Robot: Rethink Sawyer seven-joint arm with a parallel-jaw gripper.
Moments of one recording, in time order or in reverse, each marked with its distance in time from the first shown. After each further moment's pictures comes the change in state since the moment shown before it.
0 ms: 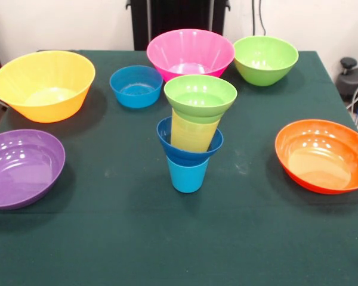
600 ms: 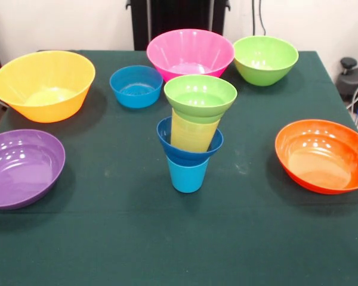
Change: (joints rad) arm -0.226 -0.273 0.086 0.345 -0.051 -0.198 -0.032
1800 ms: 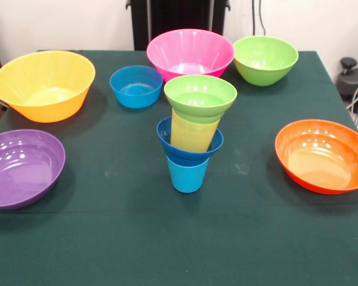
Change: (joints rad) arm -0.378 -0.227 0.316 0.676 -0.372 -0.549 -0.054
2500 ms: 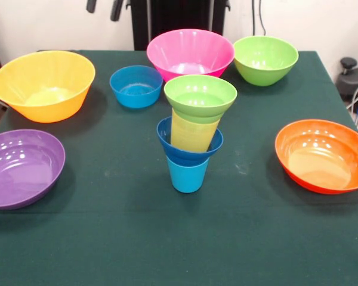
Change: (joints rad) arm 0.024 0.118 0.010 0.105 -0.194 -0.251 0.000
